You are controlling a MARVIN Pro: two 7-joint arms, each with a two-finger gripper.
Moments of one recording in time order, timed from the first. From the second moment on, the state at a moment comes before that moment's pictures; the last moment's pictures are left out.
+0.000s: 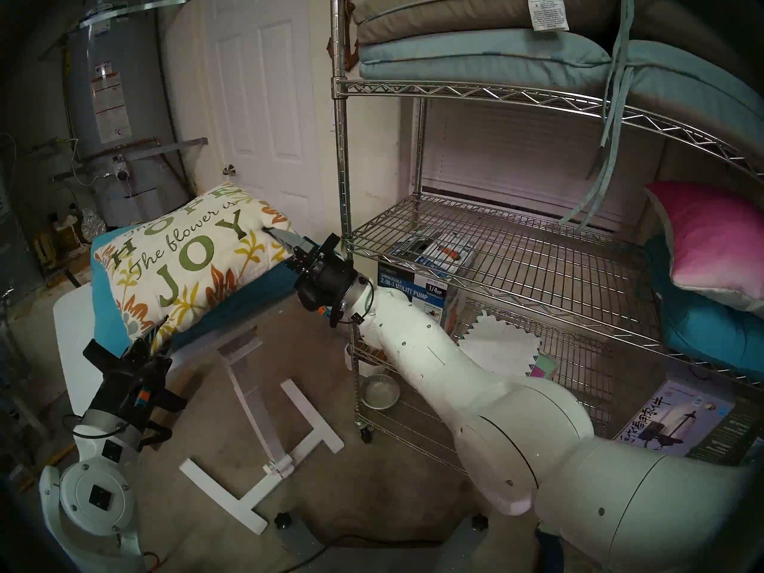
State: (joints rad) left arm 2.28 -1.54 -2.08 -2.41 0.59 -0.10 -0.25; right arm -0.73 -1.81 1.15 -0.53 -1.73 -0.81 -1.01
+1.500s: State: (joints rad) left arm 2.08 -1.44 -1.86 -2.43 0.60 -0.16 -0.43; right arm -0.96 -1.59 1.46 -0.90 -1.74 -0.91 -0.91
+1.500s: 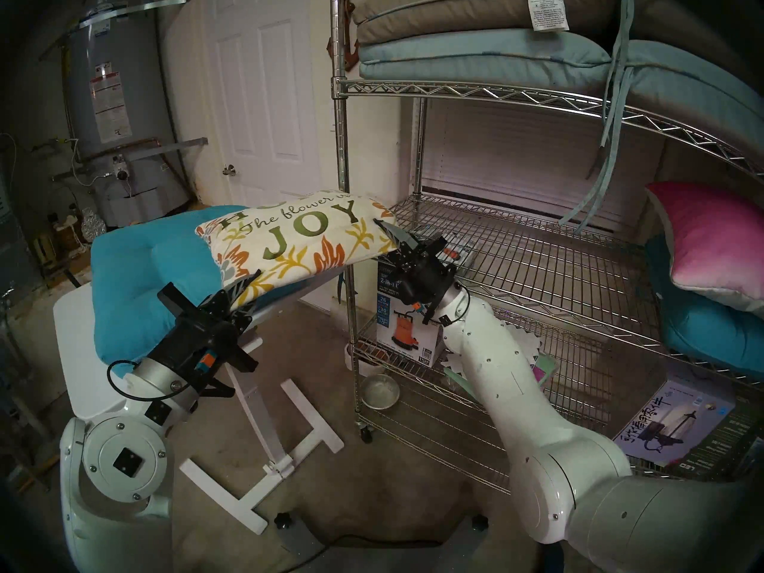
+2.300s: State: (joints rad) left arm 2.04 -1.44 -1.75 -2.43 0.59 -0.18 -0.53; right arm -1.14 -1.49 1.61 -1.18 -1.74 -0.96 -0.86
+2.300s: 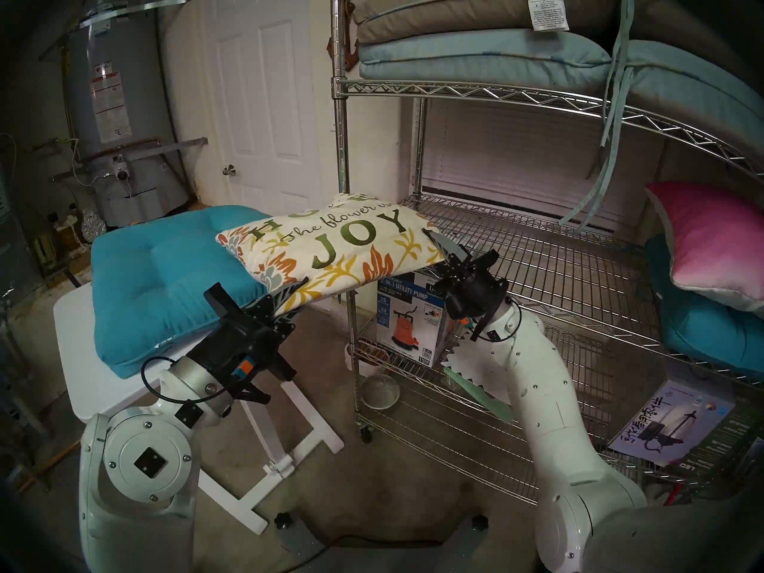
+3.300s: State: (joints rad) left arm 1.84 -1.44 -1.68 -2.39 0.63 -0.19 -0.63; right arm -1.26 -1.42 1.75 -1.39 -1.64 -0.97 -0.85
